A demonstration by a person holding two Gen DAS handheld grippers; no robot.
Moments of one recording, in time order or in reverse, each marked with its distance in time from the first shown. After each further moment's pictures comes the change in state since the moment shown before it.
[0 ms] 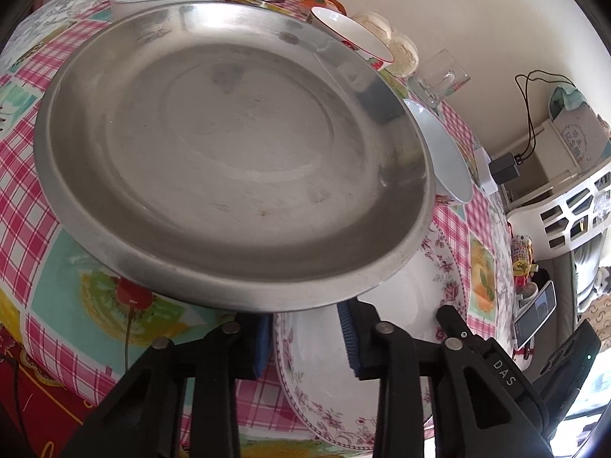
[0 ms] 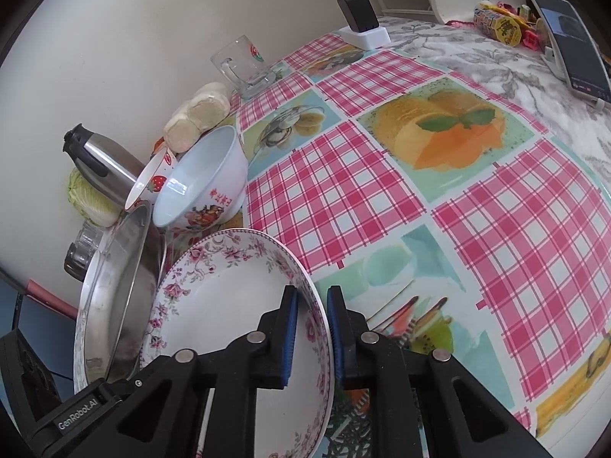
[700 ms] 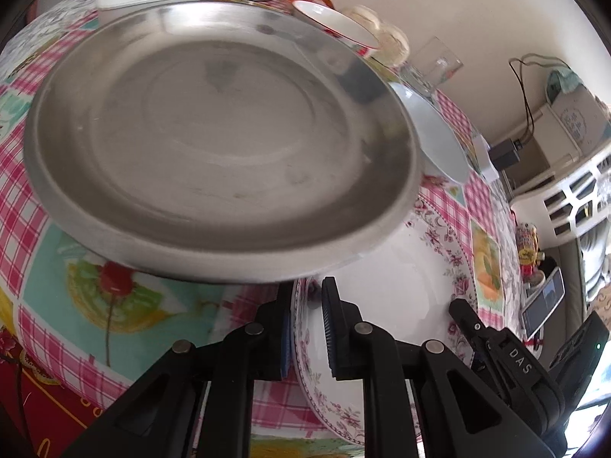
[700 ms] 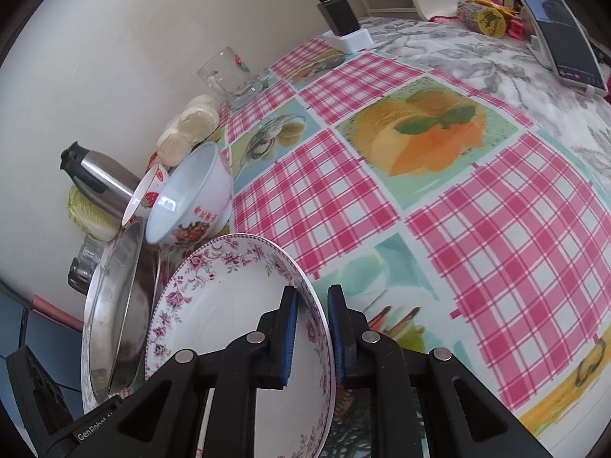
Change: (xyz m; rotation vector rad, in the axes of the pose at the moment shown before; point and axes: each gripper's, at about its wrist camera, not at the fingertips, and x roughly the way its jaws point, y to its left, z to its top) left arm 0.006 -0.016 -0.013 0.073 0.004 0.018; right arm -0.008 -0.021 0.006 0.058 -0.018 0.008
